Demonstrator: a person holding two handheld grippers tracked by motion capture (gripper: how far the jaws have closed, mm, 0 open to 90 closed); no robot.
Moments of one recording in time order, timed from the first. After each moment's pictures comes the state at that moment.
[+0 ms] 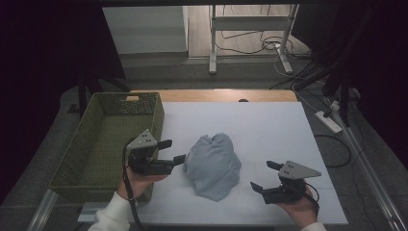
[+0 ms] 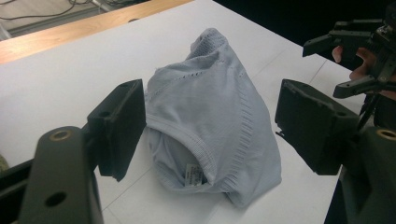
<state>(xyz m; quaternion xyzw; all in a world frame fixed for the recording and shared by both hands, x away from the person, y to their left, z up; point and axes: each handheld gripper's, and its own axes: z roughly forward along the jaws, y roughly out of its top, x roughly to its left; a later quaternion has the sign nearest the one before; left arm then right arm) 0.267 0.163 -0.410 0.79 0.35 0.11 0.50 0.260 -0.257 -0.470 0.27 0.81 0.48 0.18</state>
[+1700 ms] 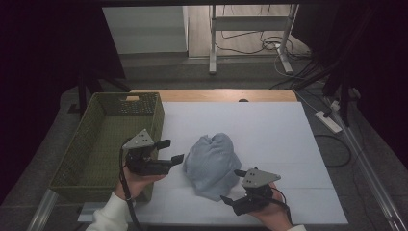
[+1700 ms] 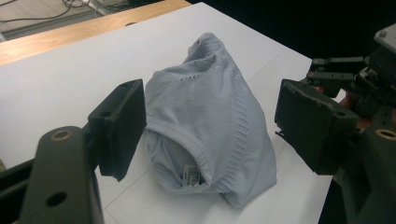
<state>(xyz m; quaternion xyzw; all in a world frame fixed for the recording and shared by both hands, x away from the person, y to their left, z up) 0.267 0.168 -0.410 0.78 0.35 0.10 0.51 0.246 -0.176 -0.484 0.19 0.86 0.46 0.13</state>
